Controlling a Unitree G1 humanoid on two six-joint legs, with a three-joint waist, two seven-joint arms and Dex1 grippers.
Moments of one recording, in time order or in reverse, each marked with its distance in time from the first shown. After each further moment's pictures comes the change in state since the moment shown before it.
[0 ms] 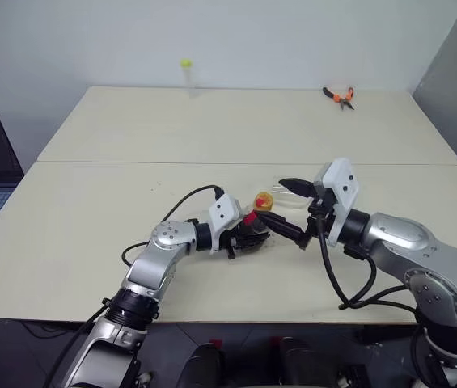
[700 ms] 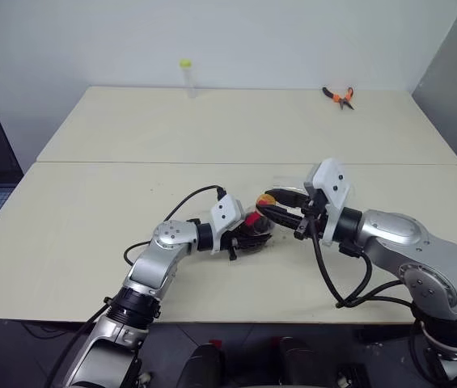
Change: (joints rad) left arm -0.002 -0.004 -0.007 0.004 0.000 -0.001 -0.010; right arm -0.022 -0.029 0.053 0.003 -0.035 -0.020 0.065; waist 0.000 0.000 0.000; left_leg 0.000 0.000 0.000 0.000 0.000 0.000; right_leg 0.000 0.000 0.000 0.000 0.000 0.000
